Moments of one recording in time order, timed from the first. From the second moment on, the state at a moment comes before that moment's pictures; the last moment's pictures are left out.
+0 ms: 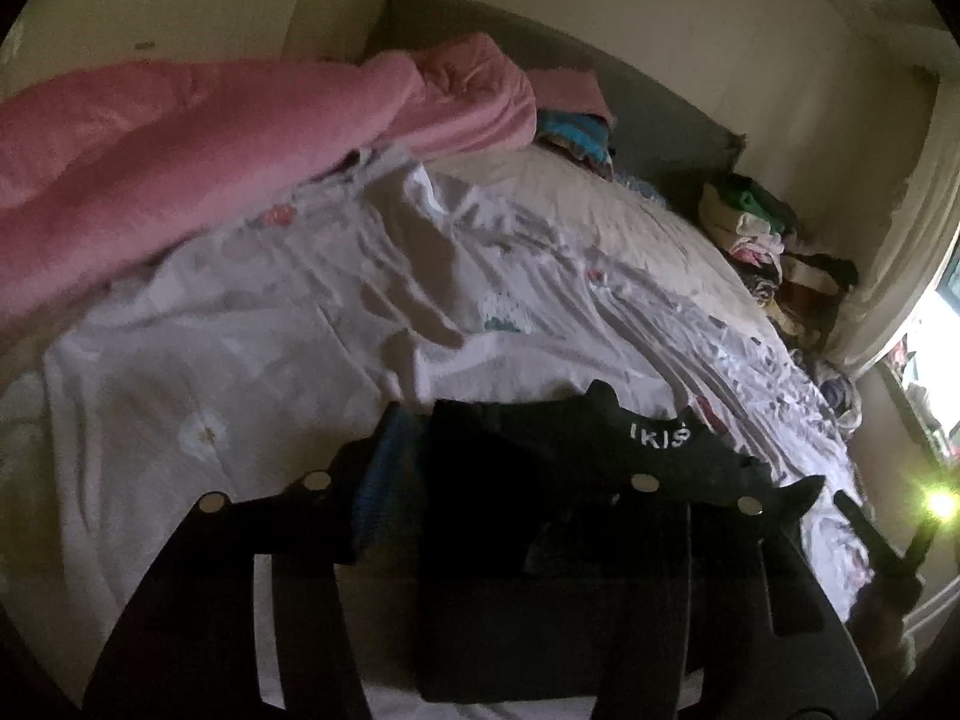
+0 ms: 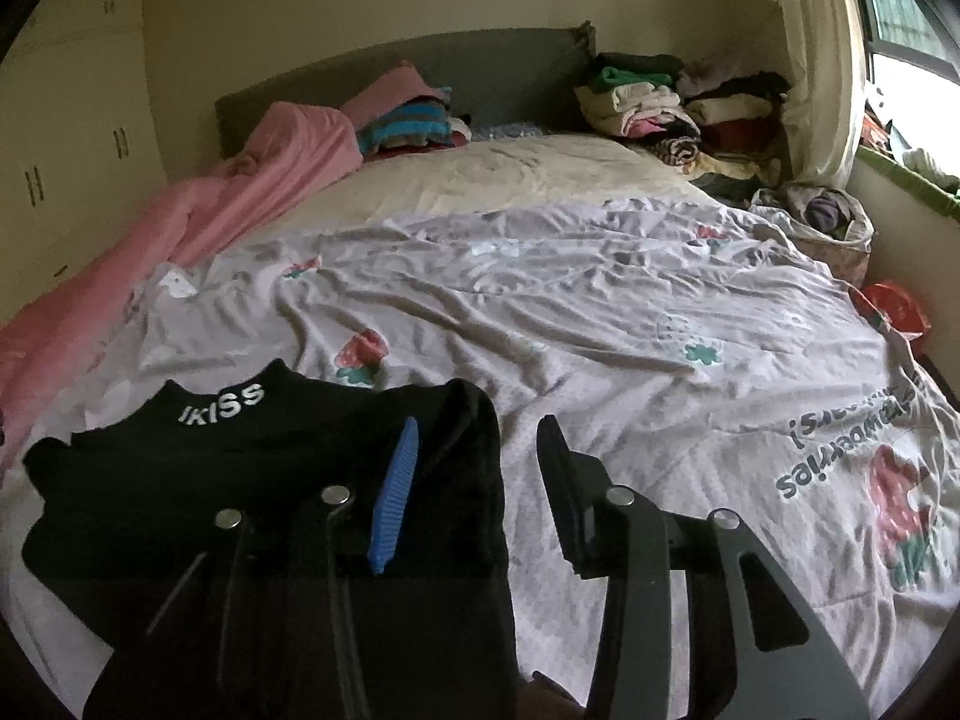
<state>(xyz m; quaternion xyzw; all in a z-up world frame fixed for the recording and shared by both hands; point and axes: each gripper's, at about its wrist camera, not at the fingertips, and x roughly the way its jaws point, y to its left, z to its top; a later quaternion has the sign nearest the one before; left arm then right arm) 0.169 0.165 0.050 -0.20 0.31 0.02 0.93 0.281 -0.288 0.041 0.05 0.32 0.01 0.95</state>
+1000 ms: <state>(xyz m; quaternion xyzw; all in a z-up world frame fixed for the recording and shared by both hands) 0.161 0.054 -0.015 0.02 0.43 -0.04 0.90 0.248 -0.219 0.005 -0.06 0.38 0.10 0.92</state>
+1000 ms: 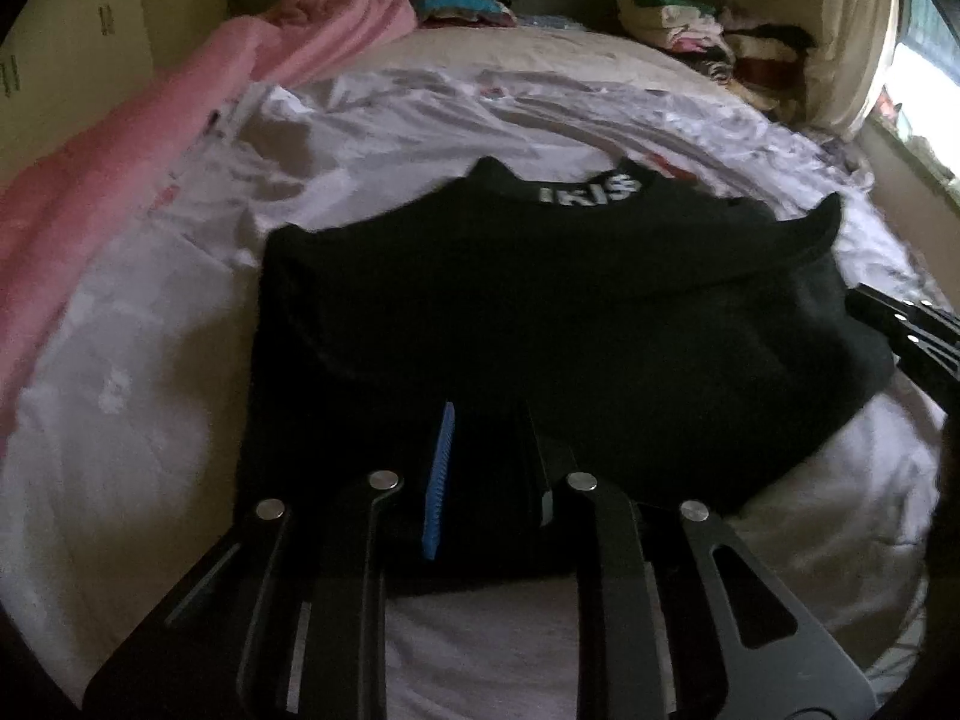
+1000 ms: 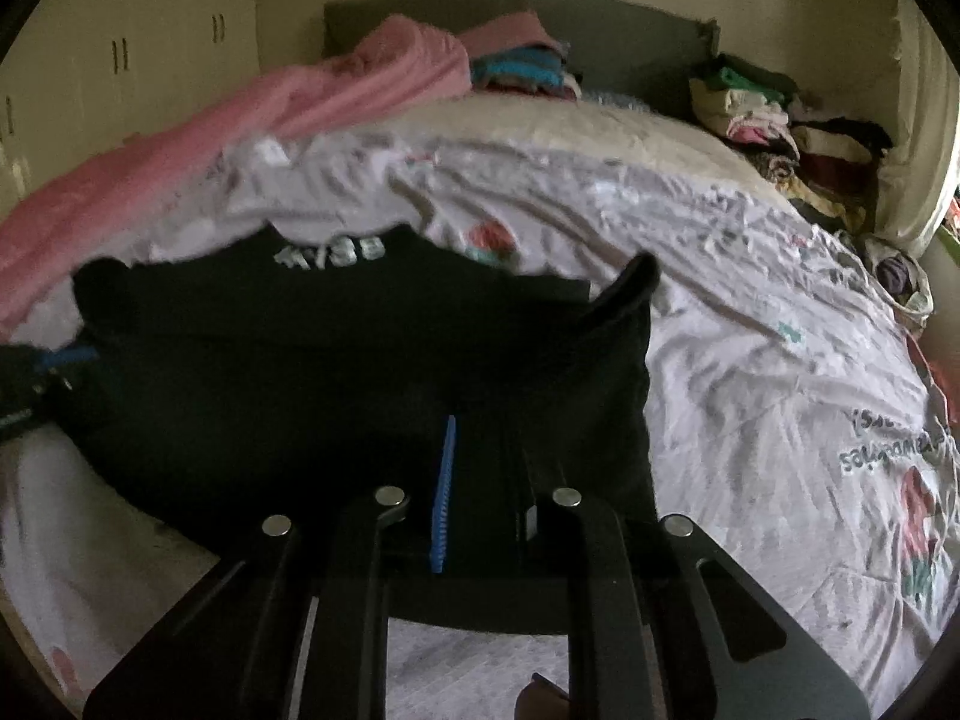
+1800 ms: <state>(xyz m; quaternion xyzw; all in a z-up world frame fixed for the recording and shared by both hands) 0.229 0.108 -0.006 -0.05 0.38 0.00 0.92 0.359 -0.215 -0.009 -0.05 0.39 0.07 0.92</state>
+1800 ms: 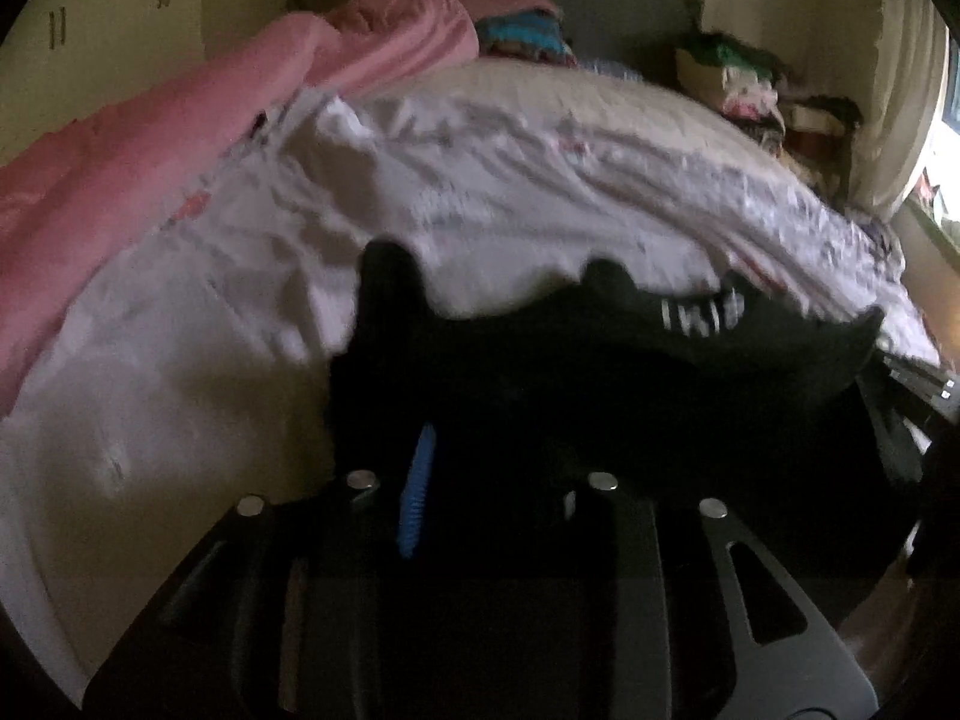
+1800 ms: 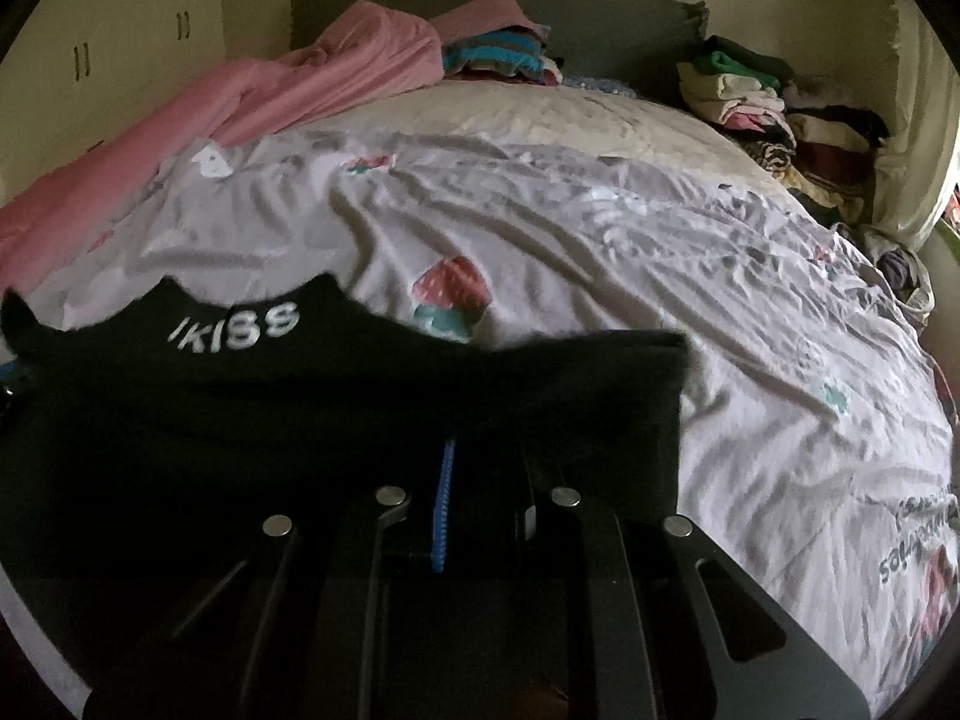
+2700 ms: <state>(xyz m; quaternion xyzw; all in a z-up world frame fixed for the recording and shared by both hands) 0.218 0.158 -0.021 -0.17 0.42 -0.01 0.89 0.350 -0.283 -0.018 0.05 0.42 0.04 0.91</state>
